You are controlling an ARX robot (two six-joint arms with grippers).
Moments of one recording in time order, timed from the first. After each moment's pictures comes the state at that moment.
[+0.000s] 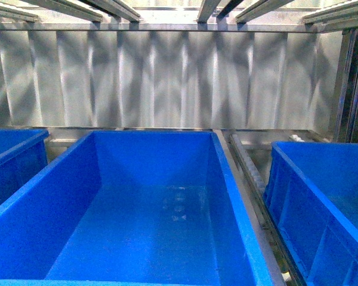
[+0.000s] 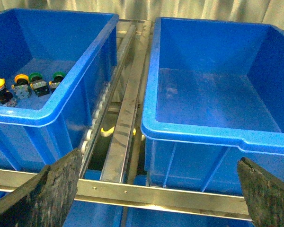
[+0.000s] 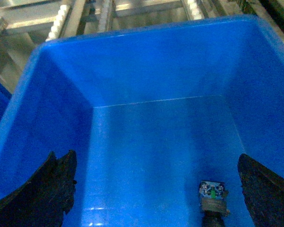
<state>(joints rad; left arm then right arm) 0.00 0.01 0.02 0.00 0.00 -0.01 -0.31 1.75 1.16 0.40 -0.30 0.07</state>
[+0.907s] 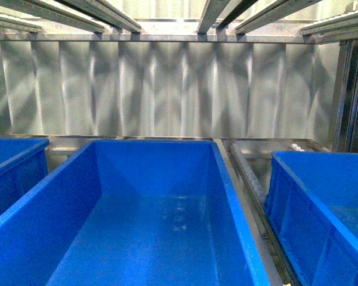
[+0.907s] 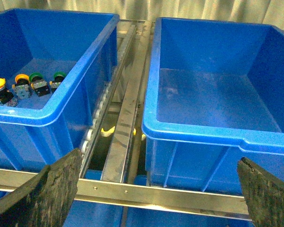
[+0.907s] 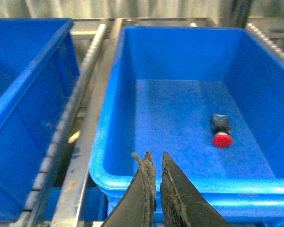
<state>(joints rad) 0.00 0.01 0.02 0.00 0.00 0.00 -0.07 0.65 0.14 0.50 -0.04 0.00</state>
